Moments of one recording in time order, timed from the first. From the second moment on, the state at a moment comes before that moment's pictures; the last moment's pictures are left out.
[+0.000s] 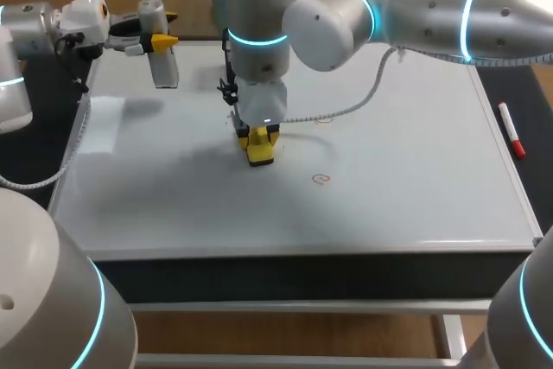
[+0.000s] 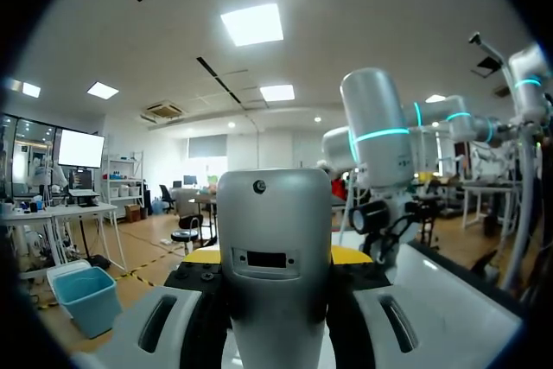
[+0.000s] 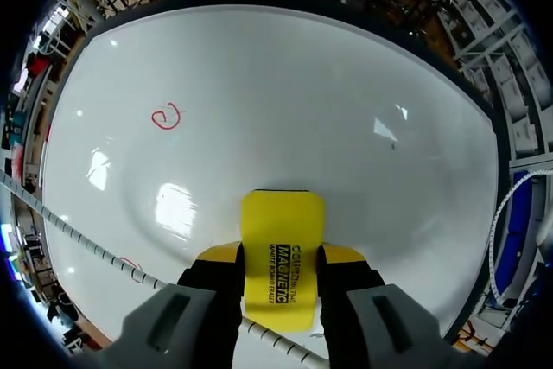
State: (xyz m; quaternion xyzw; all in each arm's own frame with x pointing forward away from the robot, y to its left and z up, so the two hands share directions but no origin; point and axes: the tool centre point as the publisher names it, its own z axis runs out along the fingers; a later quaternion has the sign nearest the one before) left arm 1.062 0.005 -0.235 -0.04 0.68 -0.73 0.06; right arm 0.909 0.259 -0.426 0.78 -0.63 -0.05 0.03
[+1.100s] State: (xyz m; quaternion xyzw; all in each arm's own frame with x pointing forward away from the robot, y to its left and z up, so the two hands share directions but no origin) left arm 1.062 0.005 -0.235 -0.04 0.68 -0.73 0.06; right arm 0.924 0.201 -0.424 0.73 -0.68 -0.04 0.05
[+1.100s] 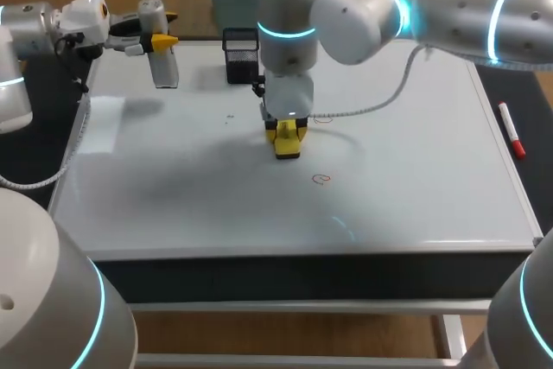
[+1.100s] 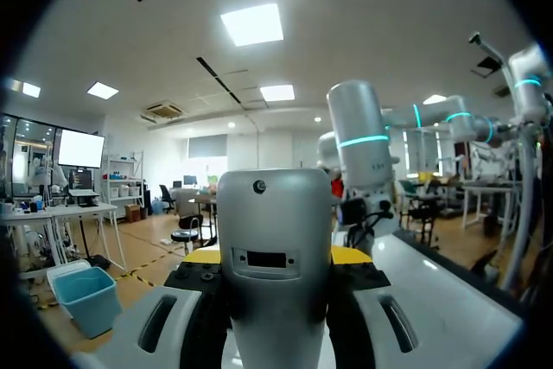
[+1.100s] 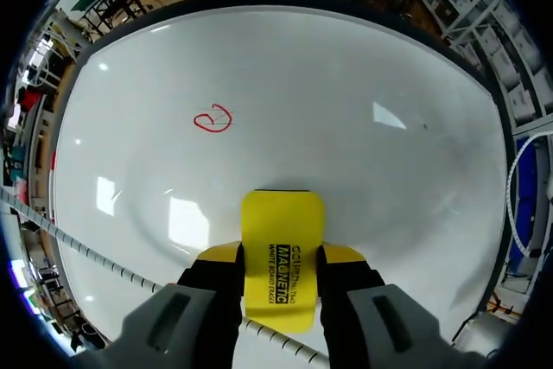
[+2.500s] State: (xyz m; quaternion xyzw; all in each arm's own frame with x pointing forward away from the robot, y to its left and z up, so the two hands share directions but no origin) left arm 1.062 0.005 -0.235 -0.04 0.68 -0.73 0.06; right arm 1.036 -0.087 -0.389 0.57 -0.82 -0.02 0.04
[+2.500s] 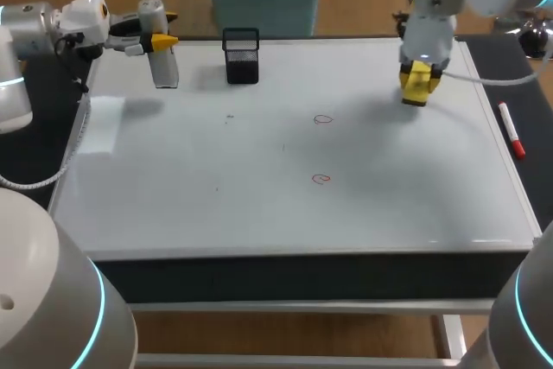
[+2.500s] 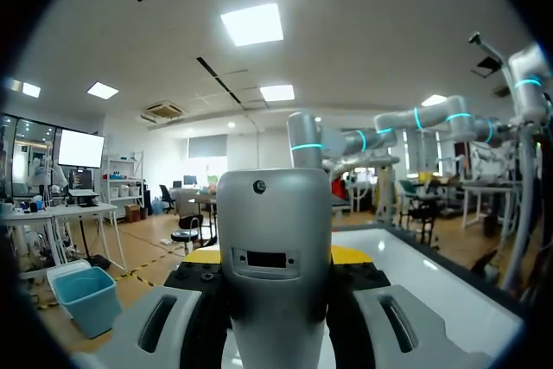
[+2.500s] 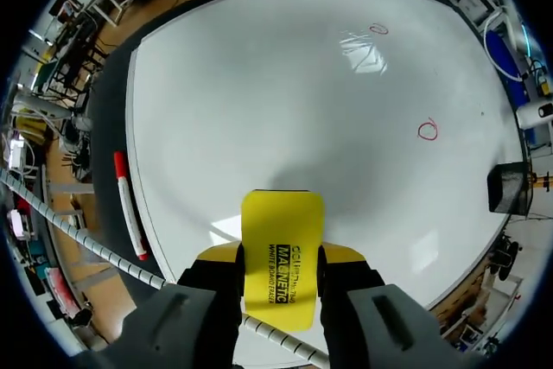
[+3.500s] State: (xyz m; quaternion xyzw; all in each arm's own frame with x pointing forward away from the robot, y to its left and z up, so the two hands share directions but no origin) left arm 1.062 0.005 -0.235 -0.04 0.68 -0.73 0.06; right arm 1.044 -0.126 -0.381 0.57 -0.82 -0.03 0.04
